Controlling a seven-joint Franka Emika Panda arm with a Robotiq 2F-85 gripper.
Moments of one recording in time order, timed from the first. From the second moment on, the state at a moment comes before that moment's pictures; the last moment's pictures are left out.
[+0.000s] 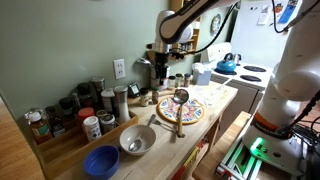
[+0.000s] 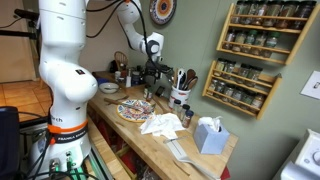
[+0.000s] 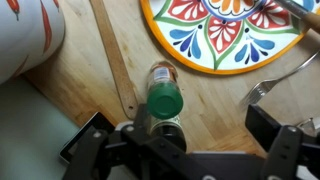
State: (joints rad) arm 0.18 0.02 0.11 -2.26 0.08 2.34 -0.86
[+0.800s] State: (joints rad) arm 0.15 0.12 0.13 -2.25 0.11 2.46 -0.92
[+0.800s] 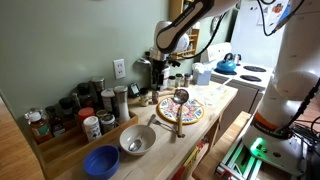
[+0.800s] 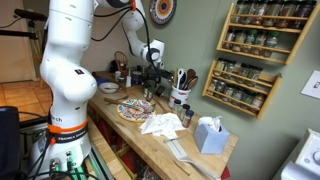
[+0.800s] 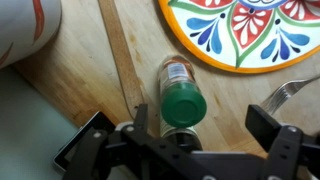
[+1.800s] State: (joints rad) arm 0.13 0.19 0.15 -2.20 0.09 2.47 -0.92
